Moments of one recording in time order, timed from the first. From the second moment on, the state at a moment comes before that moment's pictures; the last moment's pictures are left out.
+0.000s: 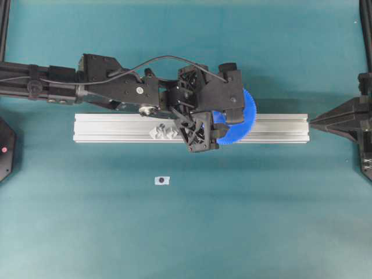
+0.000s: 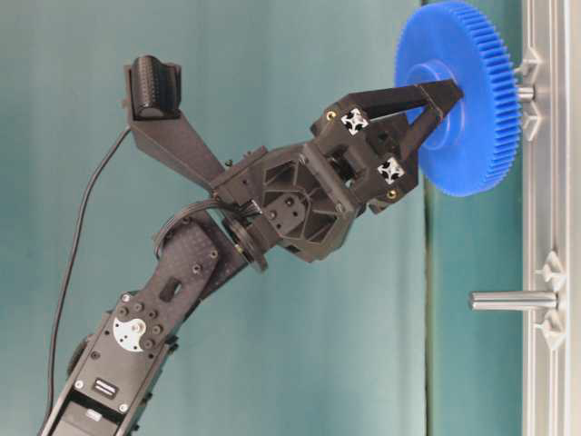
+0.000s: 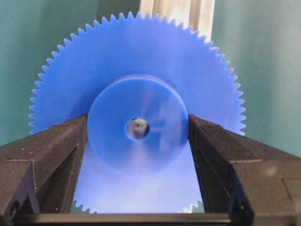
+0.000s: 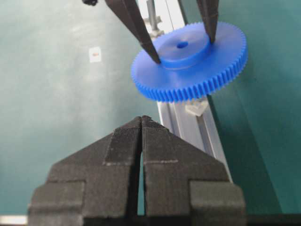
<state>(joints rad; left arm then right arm) 0.08 0.27 0.16 0.02 0.39 0.05 -0.06 -1.12 1.28 0.03 0.22 0.15</state>
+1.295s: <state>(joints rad) 0.12 0.33 0.05 0.02 0.37 0.06 -0.06 -1.12 1.28 0.03 0.22 0.15</state>
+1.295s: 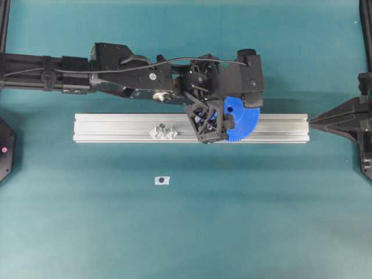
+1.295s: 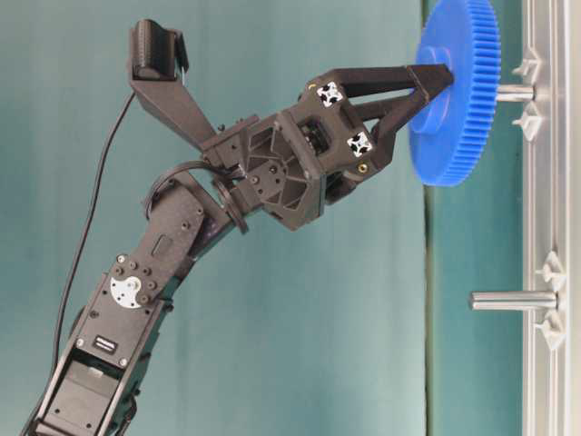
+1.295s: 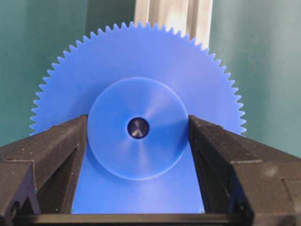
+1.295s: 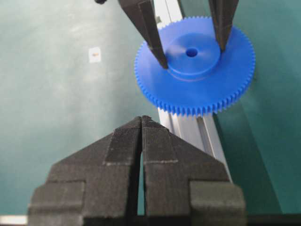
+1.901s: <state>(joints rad) 0.12 0.33 0.04 0.02 0.39 0.08 -0.06 -1.12 1.28 0.03 0.22 0.15</state>
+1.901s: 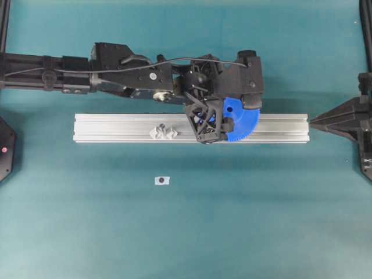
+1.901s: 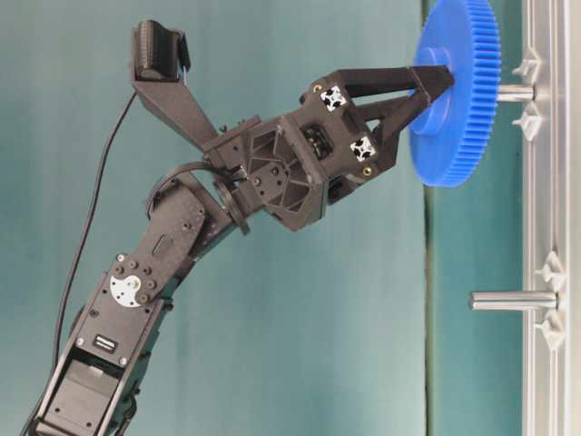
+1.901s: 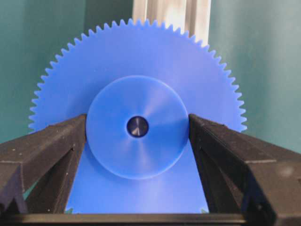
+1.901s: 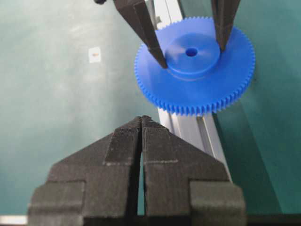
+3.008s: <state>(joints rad) 0.18 0.31 0.02 0.02 0.38 0.10 -0.06 -1.12 1.28 0.03 0.20 0.15</state>
